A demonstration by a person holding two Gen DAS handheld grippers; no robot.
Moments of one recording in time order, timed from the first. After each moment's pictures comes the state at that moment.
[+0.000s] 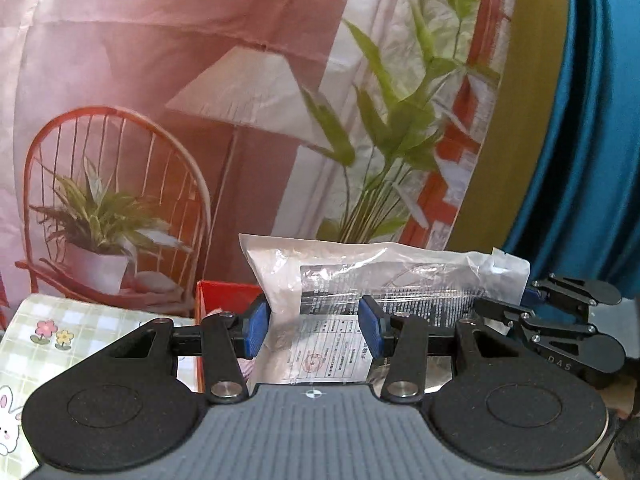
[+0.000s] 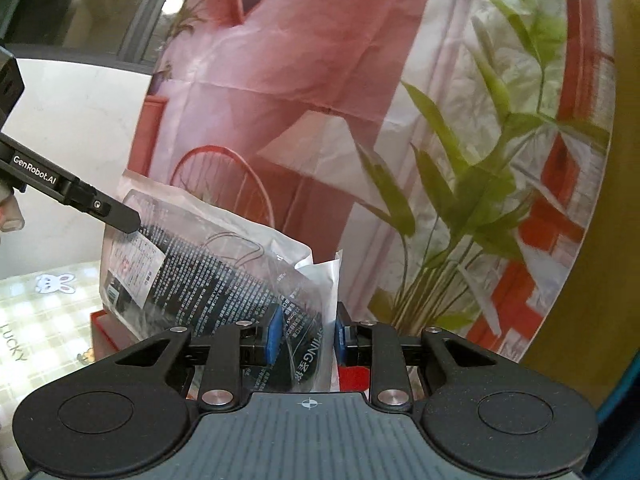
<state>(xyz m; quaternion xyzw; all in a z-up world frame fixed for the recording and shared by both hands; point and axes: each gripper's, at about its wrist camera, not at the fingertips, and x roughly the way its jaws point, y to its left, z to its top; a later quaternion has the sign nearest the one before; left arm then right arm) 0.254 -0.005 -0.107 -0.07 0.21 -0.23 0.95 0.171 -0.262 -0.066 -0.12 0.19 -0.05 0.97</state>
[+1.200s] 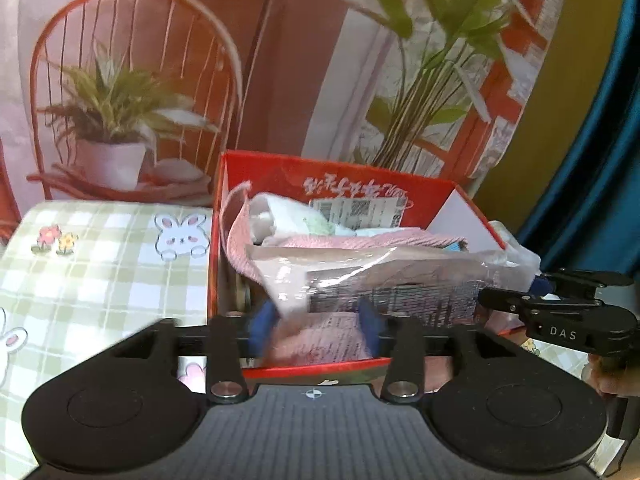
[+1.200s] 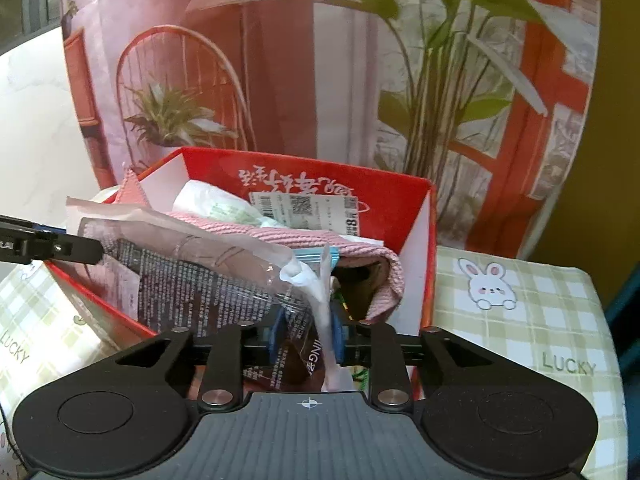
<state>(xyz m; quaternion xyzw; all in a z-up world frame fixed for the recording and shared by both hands) 0.303 -0.009 -0.174 -0.04 0.35 -0.18 0.92 0.222 -0.292 -0.180 0.07 0.37 -0.09 0.92</state>
